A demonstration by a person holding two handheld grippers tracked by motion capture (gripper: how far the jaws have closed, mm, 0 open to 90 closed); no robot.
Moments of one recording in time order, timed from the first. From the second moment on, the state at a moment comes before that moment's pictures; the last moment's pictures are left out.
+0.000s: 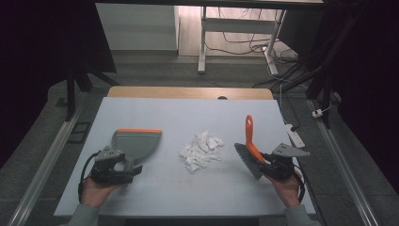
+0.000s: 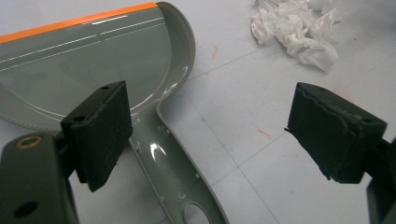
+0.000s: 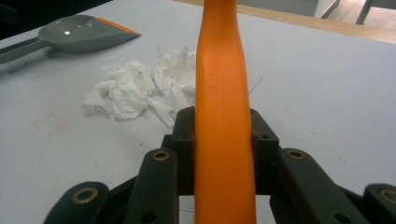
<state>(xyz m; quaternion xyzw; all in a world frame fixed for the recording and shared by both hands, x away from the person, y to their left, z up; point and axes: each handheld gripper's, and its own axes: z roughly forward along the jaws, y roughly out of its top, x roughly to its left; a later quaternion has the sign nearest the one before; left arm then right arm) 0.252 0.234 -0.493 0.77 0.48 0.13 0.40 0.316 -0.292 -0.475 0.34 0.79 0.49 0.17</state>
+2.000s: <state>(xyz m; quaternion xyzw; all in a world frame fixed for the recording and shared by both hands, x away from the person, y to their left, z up) 0.286 0.238 -0.508 0.73 0.62 0.04 0.29 0.319 -0.288 -0.479 0.34 0.79 0.48 0.15</state>
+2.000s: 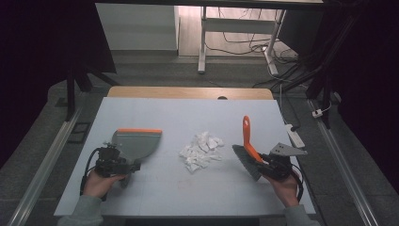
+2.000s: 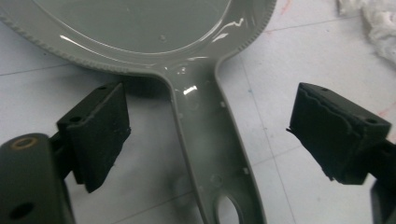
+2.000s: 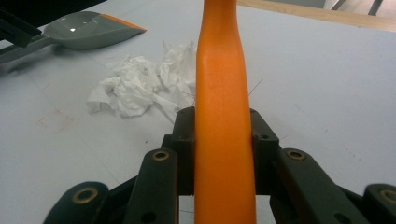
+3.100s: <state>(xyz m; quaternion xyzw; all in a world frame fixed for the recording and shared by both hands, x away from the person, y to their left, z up) 0.294 0.231 -0.525 0.71 0.64 0.05 0.29 0.319 -0.286 -0.477 0.34 0.79 0.49 0.15</state>
